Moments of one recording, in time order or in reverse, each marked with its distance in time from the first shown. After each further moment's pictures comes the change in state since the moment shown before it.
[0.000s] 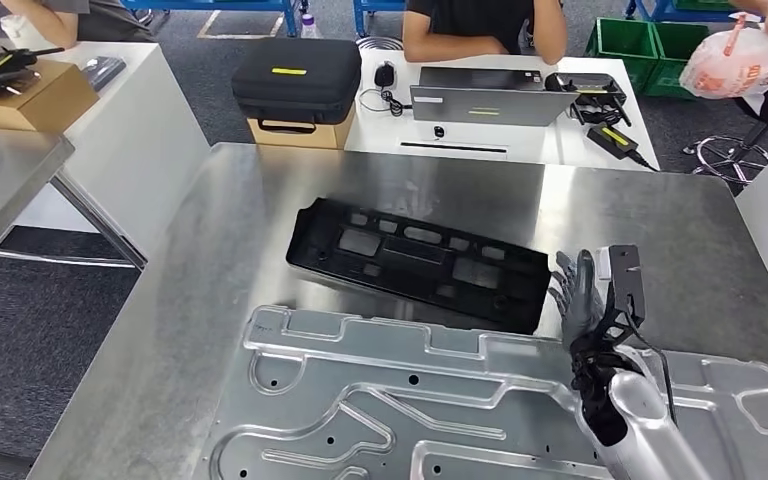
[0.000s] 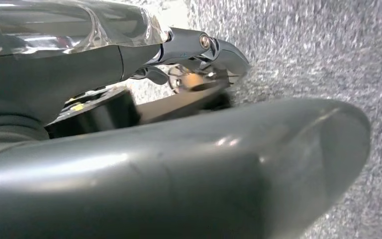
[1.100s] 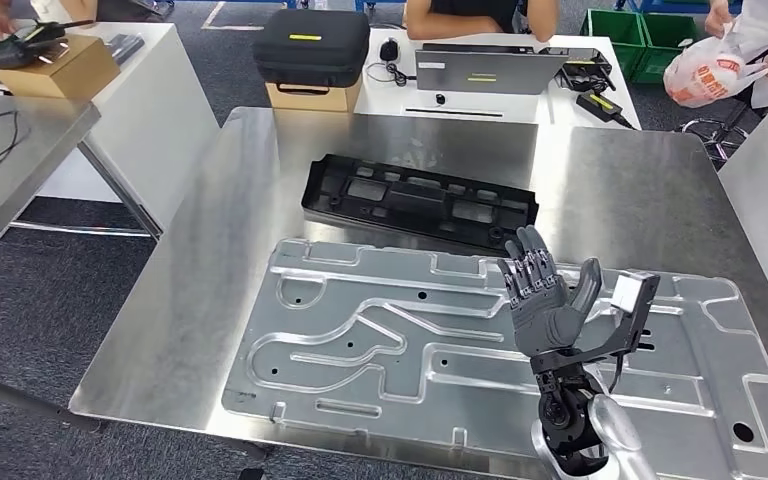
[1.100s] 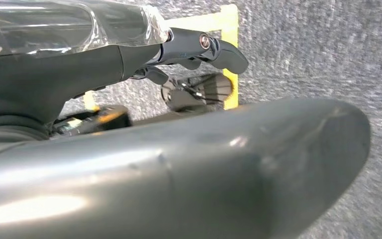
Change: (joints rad) left arm 0.015 0.008 0.021 0.001 0.035 0.055 -0.036; right arm 0.136 0.161 -0.014 -0.221 -0.231 0.162 -0.319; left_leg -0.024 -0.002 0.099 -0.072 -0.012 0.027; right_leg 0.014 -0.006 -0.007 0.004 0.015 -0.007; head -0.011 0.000
